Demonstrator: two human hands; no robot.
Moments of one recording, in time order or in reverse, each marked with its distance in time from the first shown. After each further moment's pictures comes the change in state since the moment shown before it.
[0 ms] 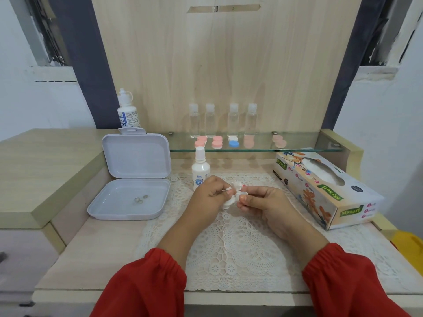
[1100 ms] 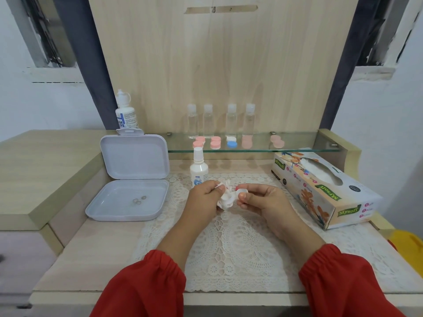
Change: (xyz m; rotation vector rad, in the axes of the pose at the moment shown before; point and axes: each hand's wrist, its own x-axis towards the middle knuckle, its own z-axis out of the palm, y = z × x) left_hand -0.004 0.011 0.003 -0.126 0.122 -0.226; right_hand 0.000 0.000 -0.001 -0.102 0.050 -0.083
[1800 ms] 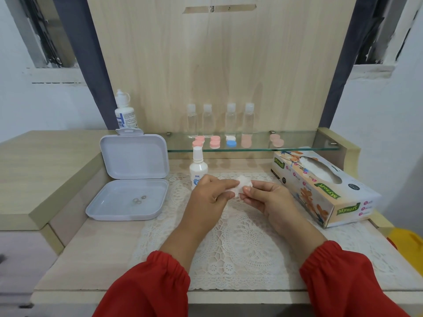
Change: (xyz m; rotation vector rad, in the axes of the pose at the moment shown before) left_hand 0.002 -0.018 0.001 0.334 0.035 0.561; right_hand 0.001 -0.005 -0.003 0.107 0.044 0.002
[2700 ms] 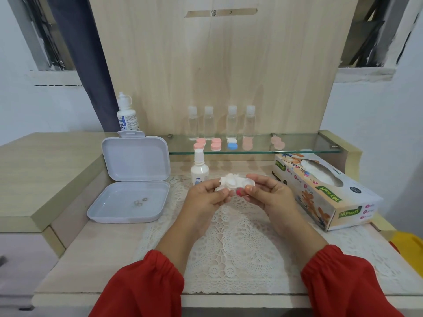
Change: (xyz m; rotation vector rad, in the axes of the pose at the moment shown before) left_hand 0.008 0.011 -0.006 -0.820 -0.024 -0.607; right_hand -0.002 -0.004 0.006 -0.011 -0.013 -0.135
